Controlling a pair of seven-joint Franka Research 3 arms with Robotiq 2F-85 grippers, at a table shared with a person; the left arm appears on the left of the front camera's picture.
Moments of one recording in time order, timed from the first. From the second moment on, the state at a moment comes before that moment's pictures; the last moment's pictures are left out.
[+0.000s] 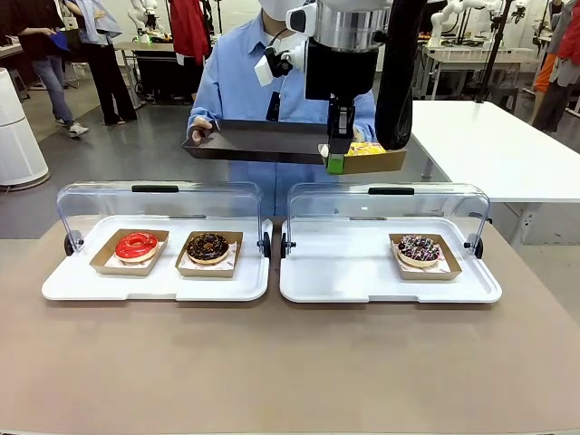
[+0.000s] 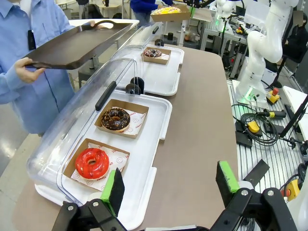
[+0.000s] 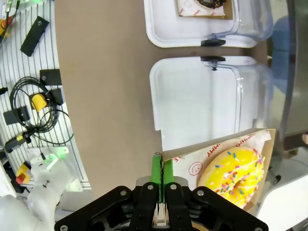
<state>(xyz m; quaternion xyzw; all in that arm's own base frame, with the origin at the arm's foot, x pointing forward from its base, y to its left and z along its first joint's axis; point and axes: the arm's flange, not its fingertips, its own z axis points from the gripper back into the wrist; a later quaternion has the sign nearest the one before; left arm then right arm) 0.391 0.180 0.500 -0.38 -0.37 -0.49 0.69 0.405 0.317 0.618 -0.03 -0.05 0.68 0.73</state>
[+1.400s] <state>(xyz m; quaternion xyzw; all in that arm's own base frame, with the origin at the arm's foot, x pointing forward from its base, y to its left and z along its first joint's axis) 0.391 0.180 0.500 -0.38 -0.37 -0.49 0.69 0.408 0.318 0.625 -0.03 -0.06 0.68 0.73</state>
